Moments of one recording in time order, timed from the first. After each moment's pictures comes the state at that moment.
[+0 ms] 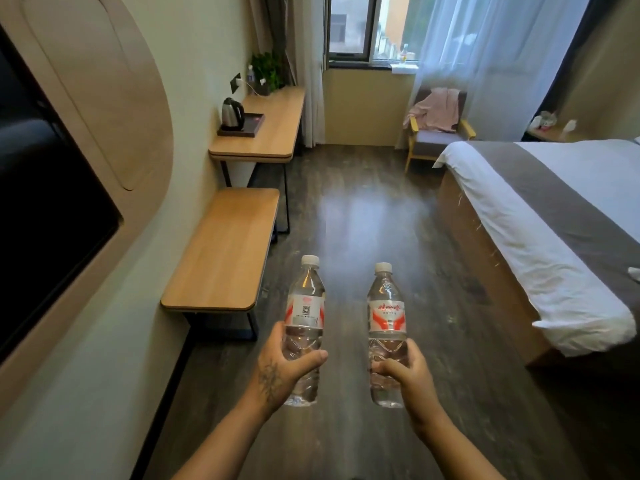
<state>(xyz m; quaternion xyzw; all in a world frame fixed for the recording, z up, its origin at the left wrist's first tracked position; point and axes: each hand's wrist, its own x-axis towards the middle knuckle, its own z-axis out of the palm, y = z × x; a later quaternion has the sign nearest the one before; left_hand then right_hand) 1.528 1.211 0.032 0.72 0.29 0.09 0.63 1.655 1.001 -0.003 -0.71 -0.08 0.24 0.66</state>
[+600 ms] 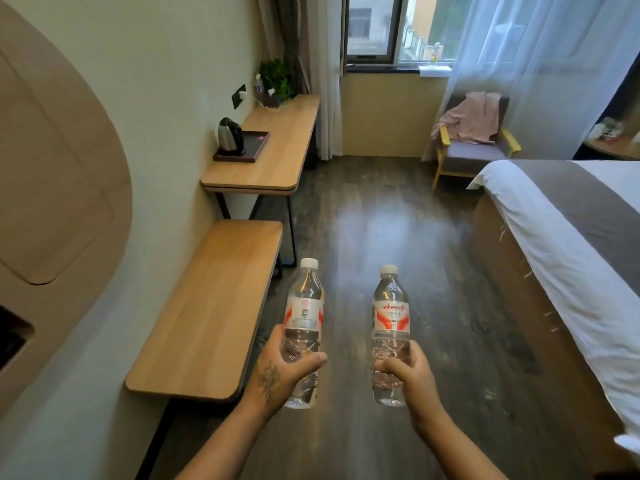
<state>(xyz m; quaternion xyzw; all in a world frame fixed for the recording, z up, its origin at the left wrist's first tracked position) 1.886 1.401 0.011 0.71 0.33 0.12 0.61 2.032 1.191 -0.012 -0.69 -0.08 0.27 0.66</state>
